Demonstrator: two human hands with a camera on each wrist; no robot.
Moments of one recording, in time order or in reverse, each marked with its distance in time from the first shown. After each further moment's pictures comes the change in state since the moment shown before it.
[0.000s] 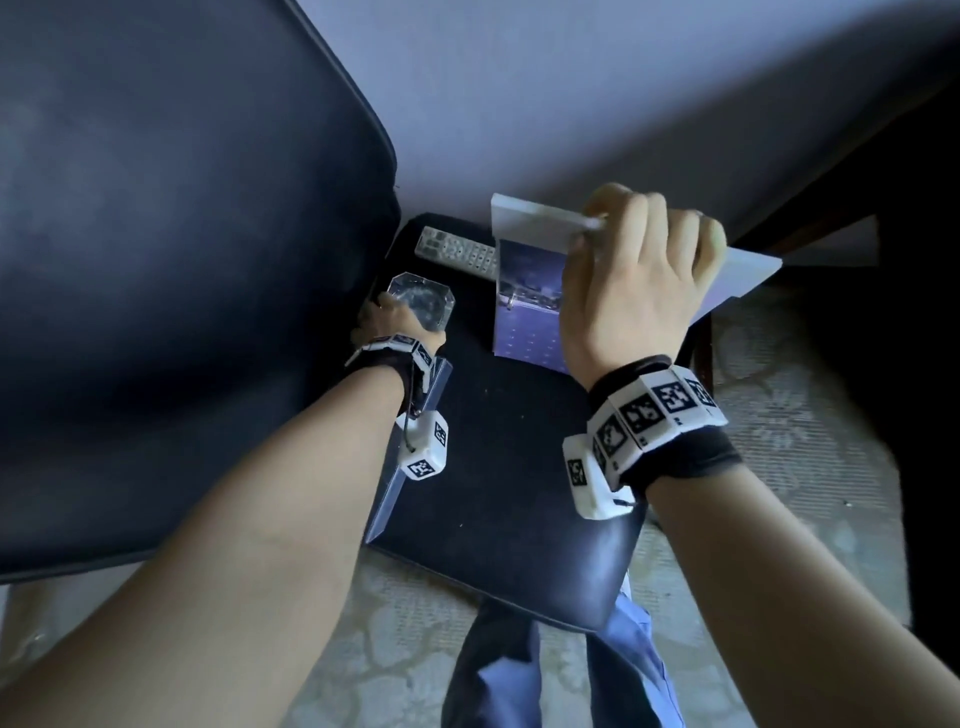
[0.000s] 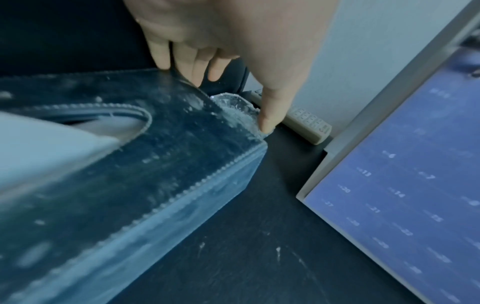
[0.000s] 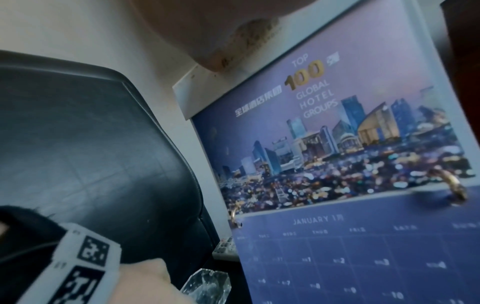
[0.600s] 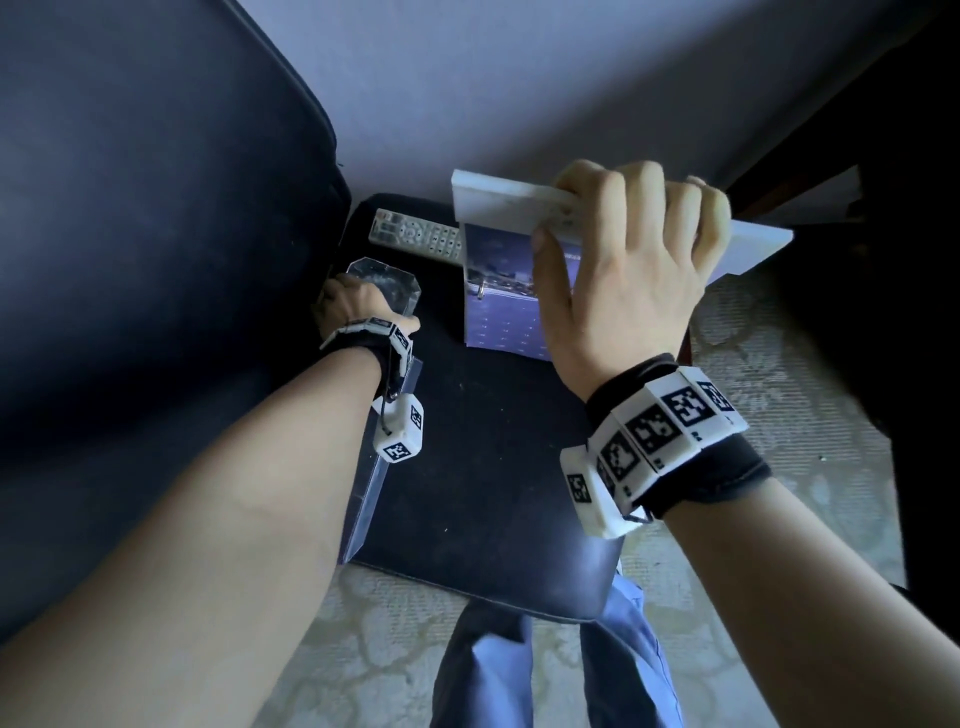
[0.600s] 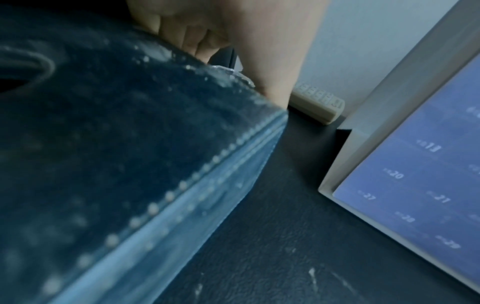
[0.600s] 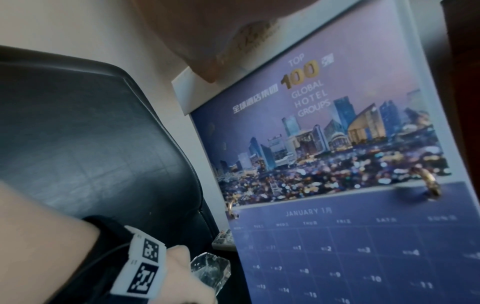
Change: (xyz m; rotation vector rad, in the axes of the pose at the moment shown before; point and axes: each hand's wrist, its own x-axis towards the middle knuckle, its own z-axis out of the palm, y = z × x) left_hand 0.034 0.012 0.018 0.160 0.003 0.015; right_hand -0.005 0.005 -0.002 -0.089 -0.039 -0.026
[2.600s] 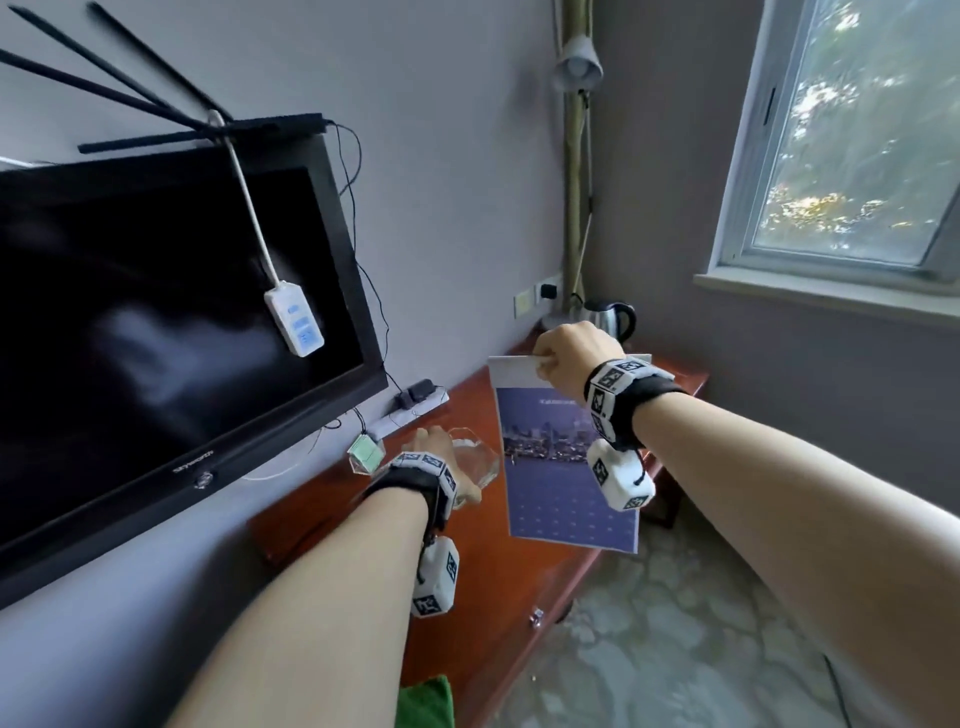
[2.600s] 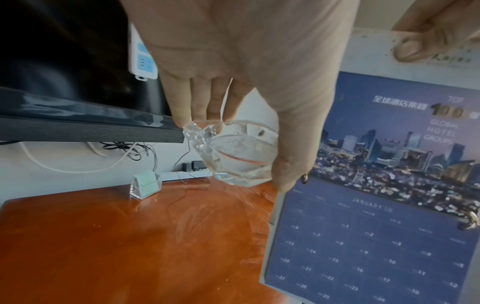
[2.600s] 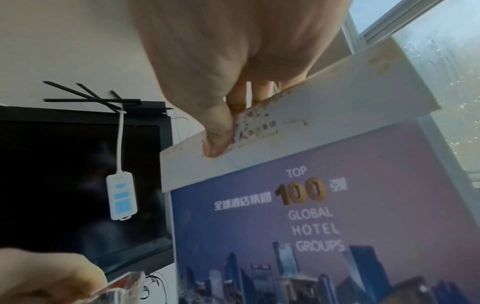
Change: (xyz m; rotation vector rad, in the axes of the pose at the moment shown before) left_hand -0.788 0.453 -0.273 0.235 0.168 1.080; right_hand -0.077 0.463 -0.753 -0.227 -0.099 0.609
